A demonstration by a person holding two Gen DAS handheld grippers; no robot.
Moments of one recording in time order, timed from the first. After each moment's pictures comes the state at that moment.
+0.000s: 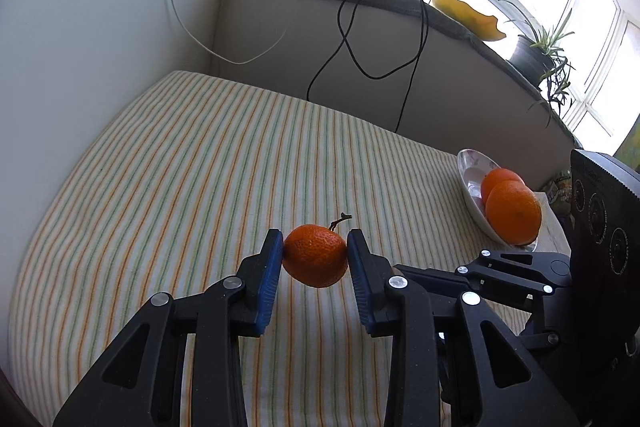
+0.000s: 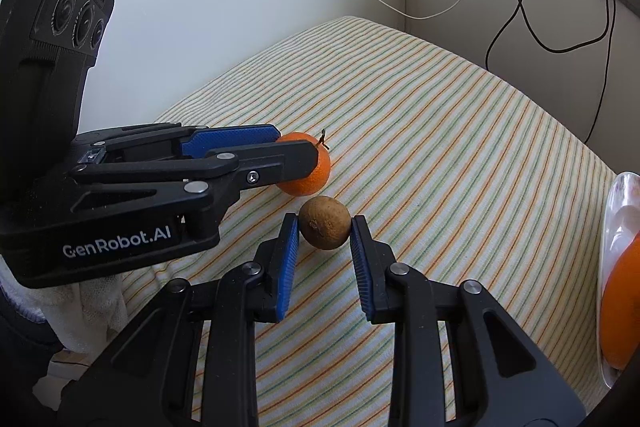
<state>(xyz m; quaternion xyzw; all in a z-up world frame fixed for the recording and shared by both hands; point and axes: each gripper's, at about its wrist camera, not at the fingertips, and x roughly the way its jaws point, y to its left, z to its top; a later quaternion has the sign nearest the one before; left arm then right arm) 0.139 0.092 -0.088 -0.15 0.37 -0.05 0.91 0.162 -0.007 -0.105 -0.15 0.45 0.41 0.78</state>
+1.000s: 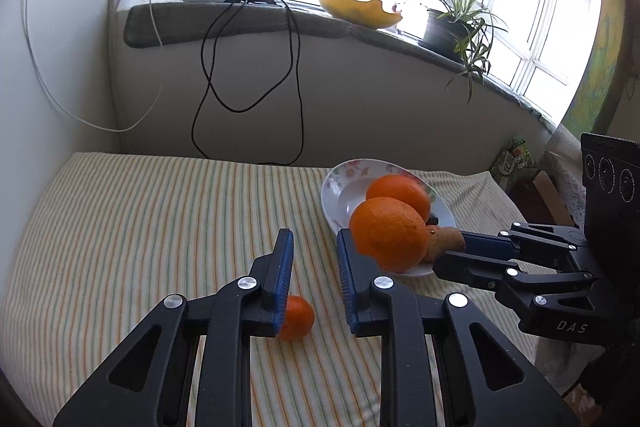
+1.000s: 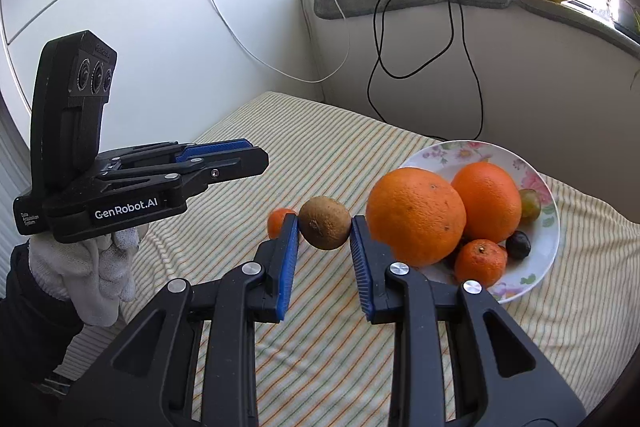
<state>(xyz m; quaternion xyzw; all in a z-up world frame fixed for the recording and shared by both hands) 0.159 -0.029 -0.042 -0.08 0.34 -0.14 0.93 0.149 -0.187 -0.018 -0.05 0.38 0.35 0.85</state>
